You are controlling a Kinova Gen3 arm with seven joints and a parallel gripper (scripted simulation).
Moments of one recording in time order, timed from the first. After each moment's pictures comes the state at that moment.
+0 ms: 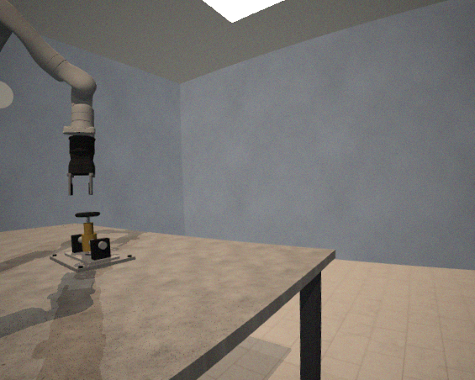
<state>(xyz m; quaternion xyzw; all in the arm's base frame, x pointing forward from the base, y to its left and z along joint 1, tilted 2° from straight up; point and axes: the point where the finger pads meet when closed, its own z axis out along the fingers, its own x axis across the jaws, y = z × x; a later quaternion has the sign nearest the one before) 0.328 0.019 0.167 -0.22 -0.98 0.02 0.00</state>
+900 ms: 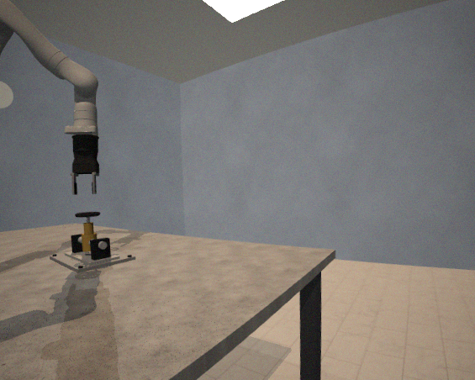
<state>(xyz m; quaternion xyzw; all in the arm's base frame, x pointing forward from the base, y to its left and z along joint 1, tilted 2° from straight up) 0.338 0.016 0.169 -0.26 -0.97 0.00 -0.01</state>
